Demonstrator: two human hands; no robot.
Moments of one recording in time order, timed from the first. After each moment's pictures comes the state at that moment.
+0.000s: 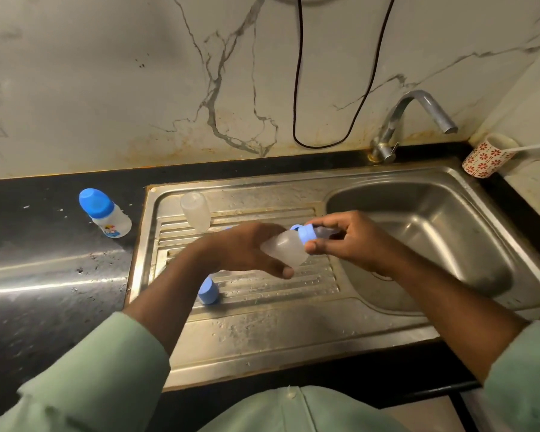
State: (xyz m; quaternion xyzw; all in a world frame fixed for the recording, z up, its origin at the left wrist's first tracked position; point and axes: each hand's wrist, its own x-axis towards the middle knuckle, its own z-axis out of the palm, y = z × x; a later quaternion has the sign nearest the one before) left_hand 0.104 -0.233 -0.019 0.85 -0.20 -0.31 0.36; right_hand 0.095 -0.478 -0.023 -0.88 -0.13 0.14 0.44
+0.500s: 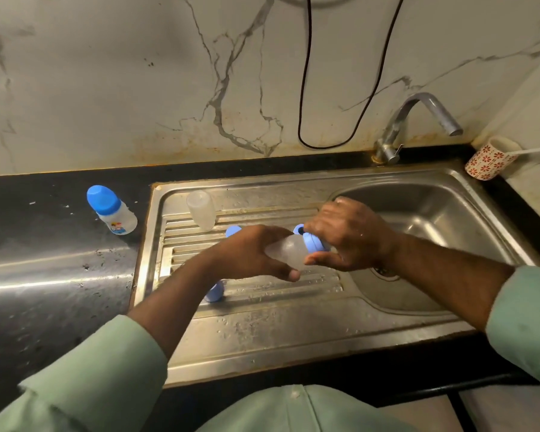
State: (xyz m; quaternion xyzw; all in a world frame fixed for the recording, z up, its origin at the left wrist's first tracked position) left_hand 0.088 -0.232 -0.021 0.88 -0.18 -0.23 0.38; right_hand 0.114 -0.467 -0.009 -0.83 -0.52 -0.18 0.04
